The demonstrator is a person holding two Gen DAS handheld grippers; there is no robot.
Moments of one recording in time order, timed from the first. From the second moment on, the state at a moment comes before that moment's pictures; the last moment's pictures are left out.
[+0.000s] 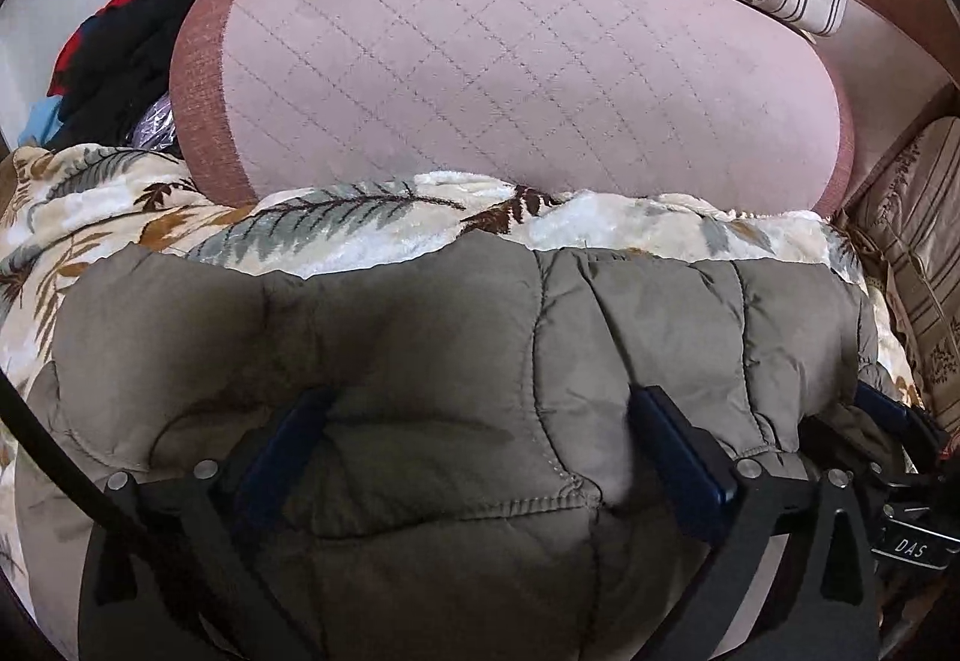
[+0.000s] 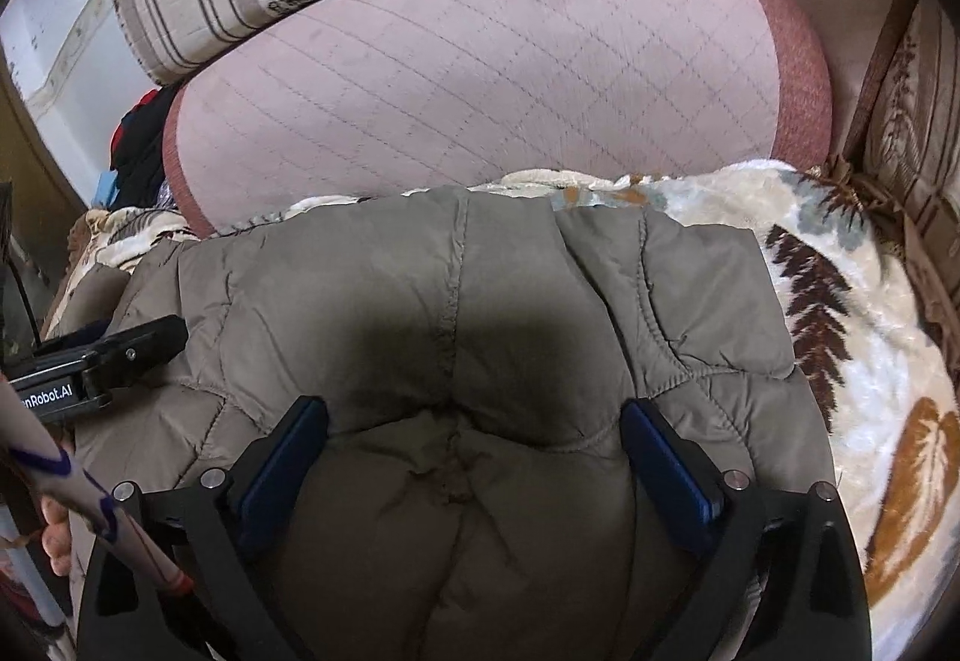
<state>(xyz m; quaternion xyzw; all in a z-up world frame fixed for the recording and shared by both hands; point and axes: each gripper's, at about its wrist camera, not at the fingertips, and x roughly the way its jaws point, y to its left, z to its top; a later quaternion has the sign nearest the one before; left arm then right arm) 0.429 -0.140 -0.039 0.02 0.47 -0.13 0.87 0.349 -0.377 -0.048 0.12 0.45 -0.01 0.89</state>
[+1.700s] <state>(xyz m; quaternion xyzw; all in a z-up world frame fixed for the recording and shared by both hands) 0.397 0.083 -0.090 -0.23 0.59 -0.27 0.72 0.252 -0.486 -0.107 0.38 0.50 0.04 0.77</state>
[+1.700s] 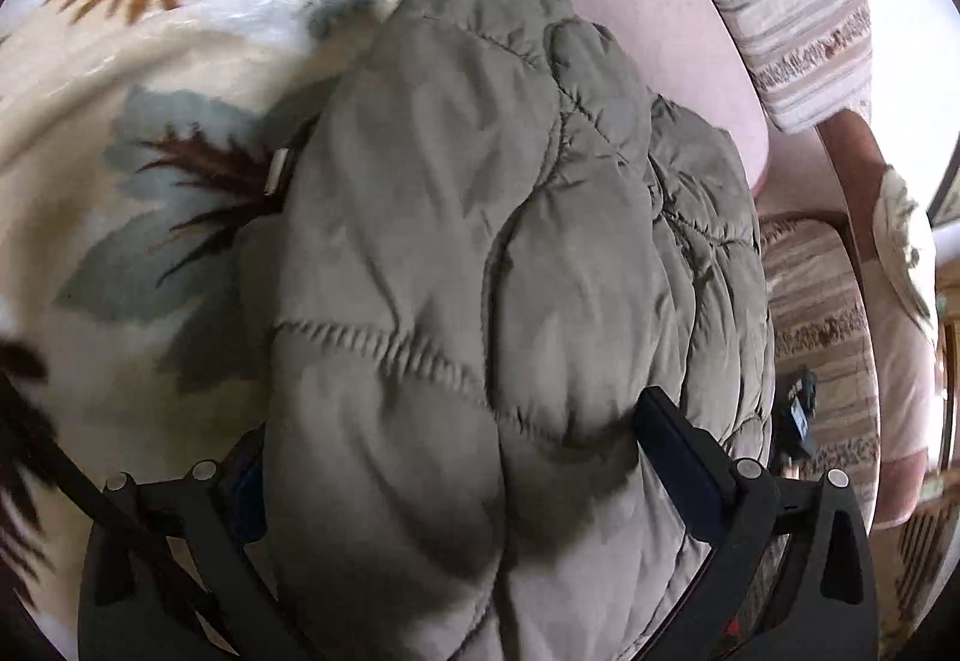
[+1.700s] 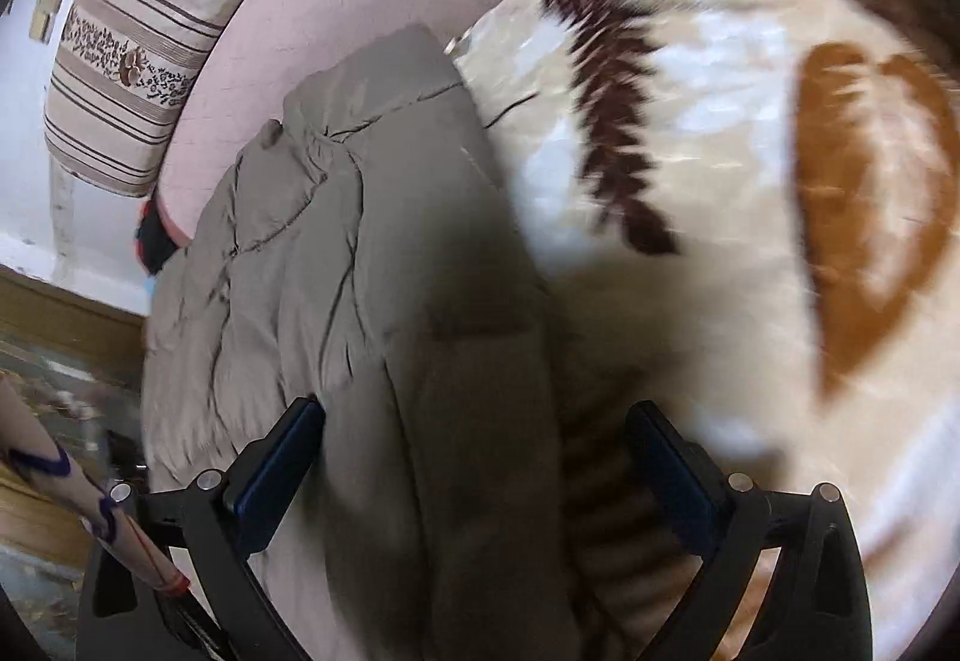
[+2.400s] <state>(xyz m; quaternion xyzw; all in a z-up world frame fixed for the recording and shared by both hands) 0.344 0.015 0.004 -0.02 0.48 -0.12 0.87 0.264 -0.457 -0.032 0.35 0.44 0.09 0.82</state>
